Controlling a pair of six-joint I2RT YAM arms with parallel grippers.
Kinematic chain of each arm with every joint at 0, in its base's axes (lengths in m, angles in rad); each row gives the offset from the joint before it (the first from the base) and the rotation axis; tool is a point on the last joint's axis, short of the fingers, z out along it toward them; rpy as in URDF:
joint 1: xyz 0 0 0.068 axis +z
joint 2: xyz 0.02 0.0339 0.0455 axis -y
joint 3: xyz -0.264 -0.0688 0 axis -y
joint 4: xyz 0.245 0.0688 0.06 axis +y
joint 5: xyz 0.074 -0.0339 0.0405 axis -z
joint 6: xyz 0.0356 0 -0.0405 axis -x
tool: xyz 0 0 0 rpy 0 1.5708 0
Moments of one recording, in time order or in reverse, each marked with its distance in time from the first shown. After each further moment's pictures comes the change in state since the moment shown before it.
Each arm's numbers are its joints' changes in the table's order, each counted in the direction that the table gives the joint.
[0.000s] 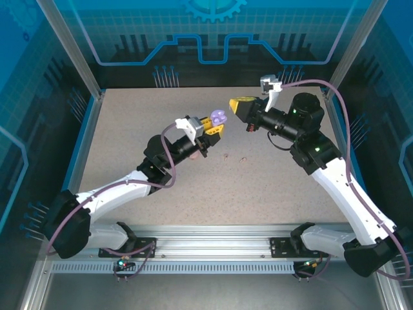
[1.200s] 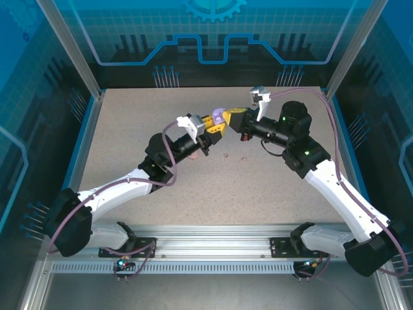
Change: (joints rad) left arm 0.000 -0.017 0.022 0.000 0.007 0.003; right arm 0.025 0.003 -0.127 -0.068 -0.038 0.013
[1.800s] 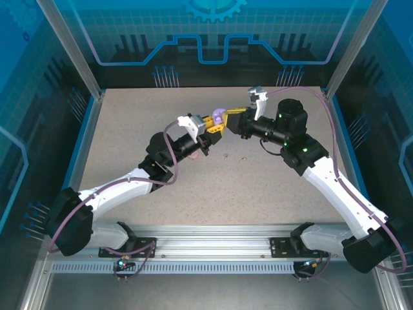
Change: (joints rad) left arm 0.005 -0.007 0.000 0.020 0.000 0.001; right arm -0.001 -0.037 0.037 0.066 0.026 0.006
